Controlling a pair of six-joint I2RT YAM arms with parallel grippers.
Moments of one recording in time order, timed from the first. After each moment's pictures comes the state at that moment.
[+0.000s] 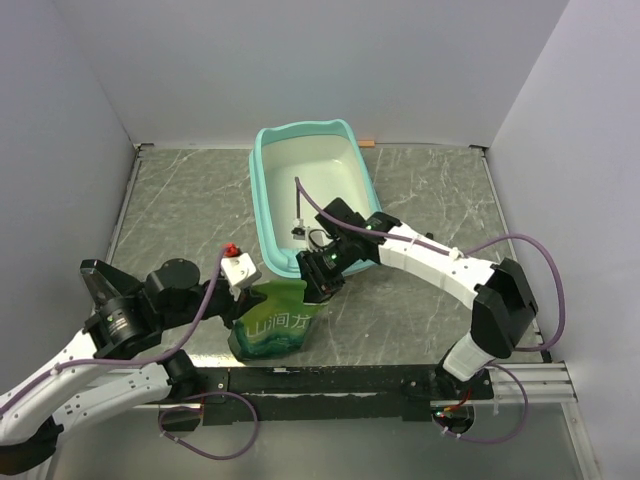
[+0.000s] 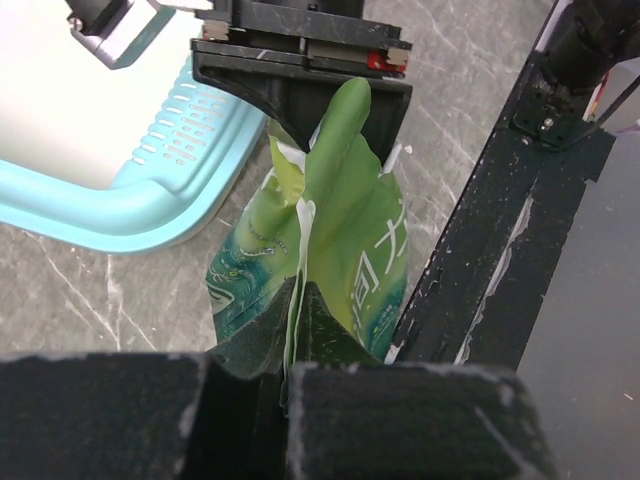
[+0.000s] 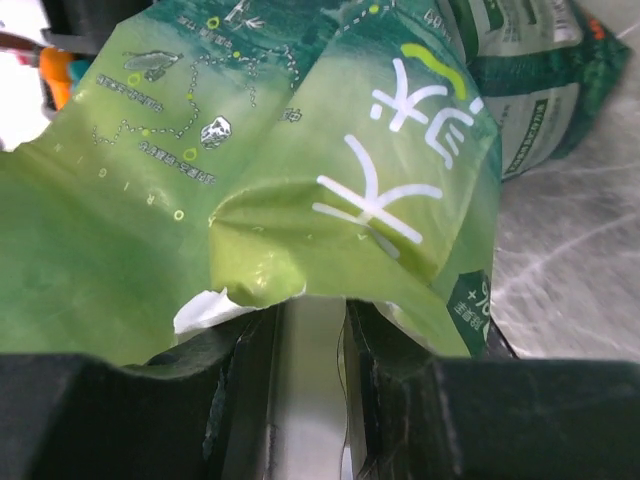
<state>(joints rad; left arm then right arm) -0.93 0.60 0.89 -0.68 0.13 0.02 0.82 1.59 1.30 -0.81 -0.71 0.41</state>
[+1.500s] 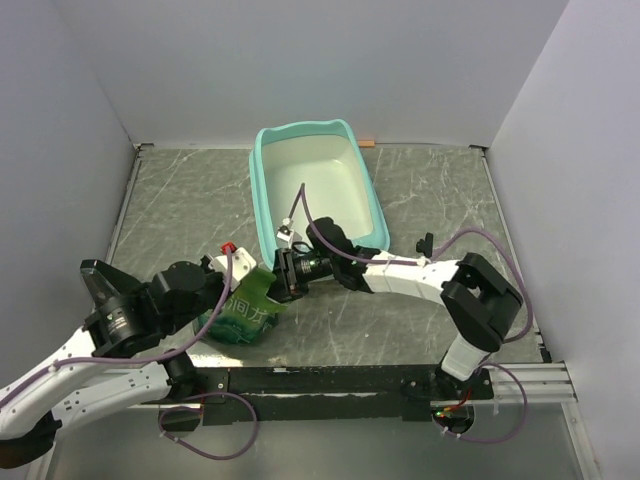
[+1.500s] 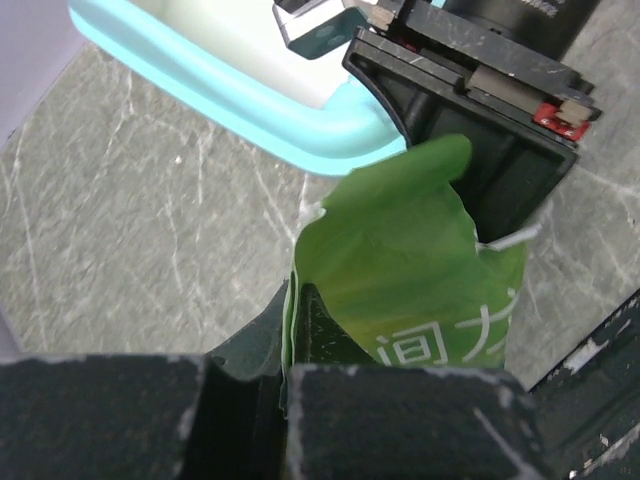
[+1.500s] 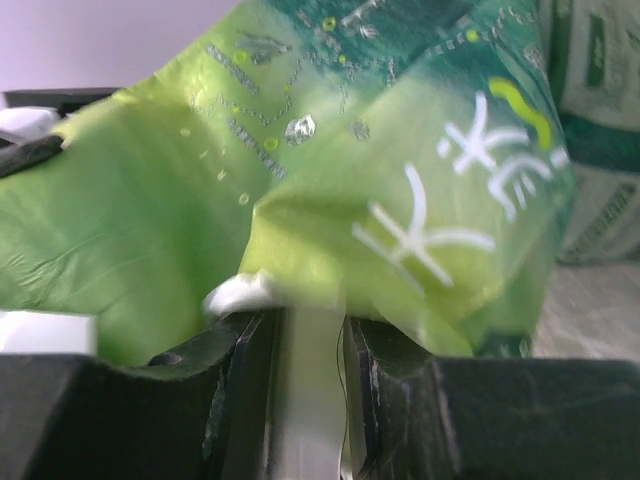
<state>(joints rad) -0.98 0.62 0.93 -0.81 -0.35 0.16 0.90 1.67 0.99 0.25 -0.77 1.06</state>
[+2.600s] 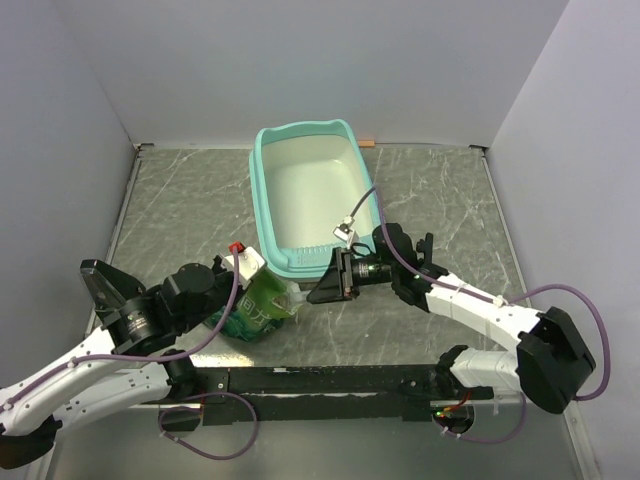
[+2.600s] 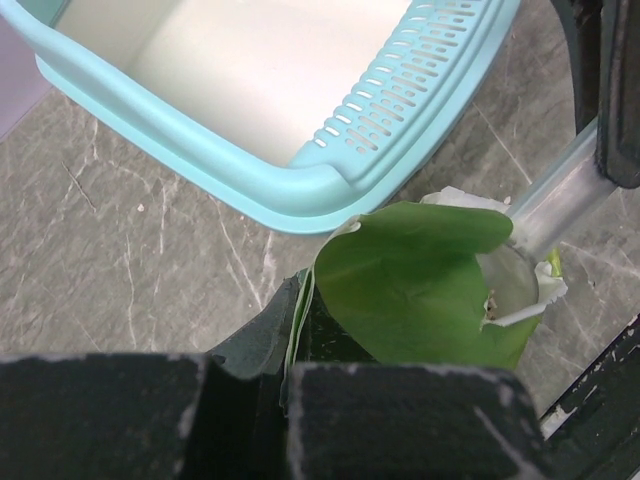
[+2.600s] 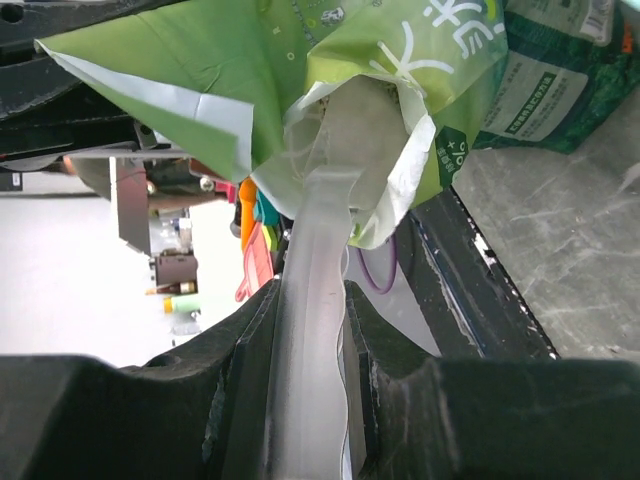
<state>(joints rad) -0.98 0.63 0.78 -0.55 -0.29 0.13 0.69 1.20 0.67 0.13 -0.83 1.02</state>
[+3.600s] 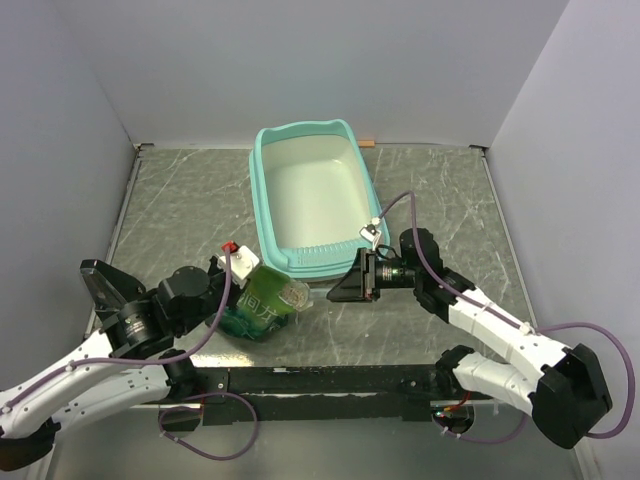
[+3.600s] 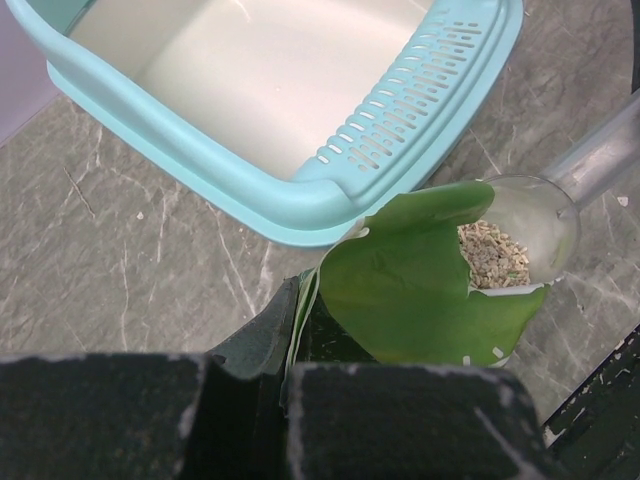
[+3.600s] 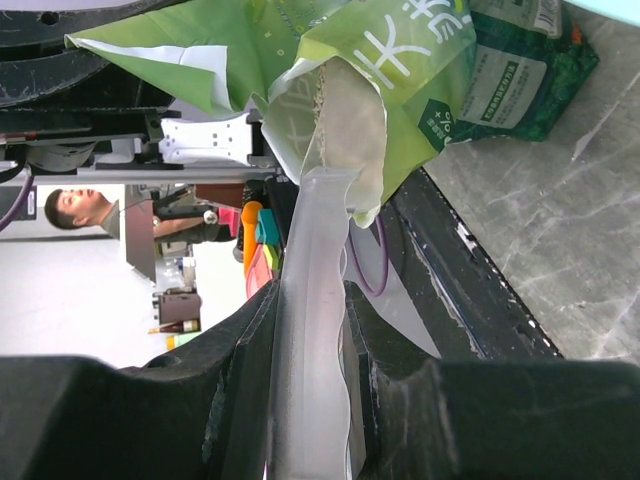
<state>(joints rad) -0.98 0.58 0.76 -0.51 -0.31 0.11 0.57 1.00 0.58 0.02 -0.85 1.01</state>
